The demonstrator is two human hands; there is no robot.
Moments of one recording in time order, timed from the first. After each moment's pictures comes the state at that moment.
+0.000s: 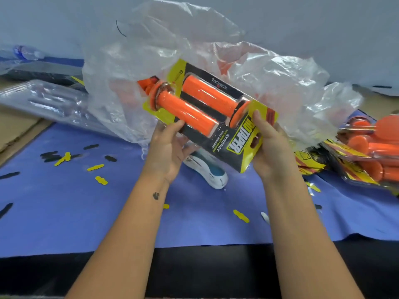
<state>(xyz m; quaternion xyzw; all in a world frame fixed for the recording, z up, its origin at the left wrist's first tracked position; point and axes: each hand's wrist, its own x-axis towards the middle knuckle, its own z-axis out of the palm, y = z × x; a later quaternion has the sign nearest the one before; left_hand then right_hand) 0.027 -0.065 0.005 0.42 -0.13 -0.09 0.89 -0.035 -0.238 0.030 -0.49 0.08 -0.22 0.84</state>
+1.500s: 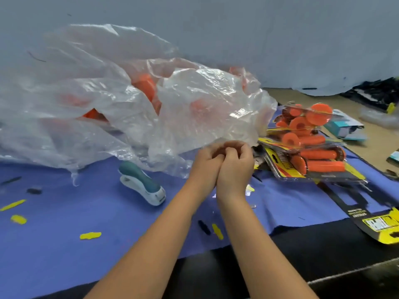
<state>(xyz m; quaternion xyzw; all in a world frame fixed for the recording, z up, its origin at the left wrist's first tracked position) -0.050 -0.239 0.016 0.64 -0.31 -0.13 0.69 -0.079 -0.281 0.016 -0.57 0.28 -0.47 0.60</state>
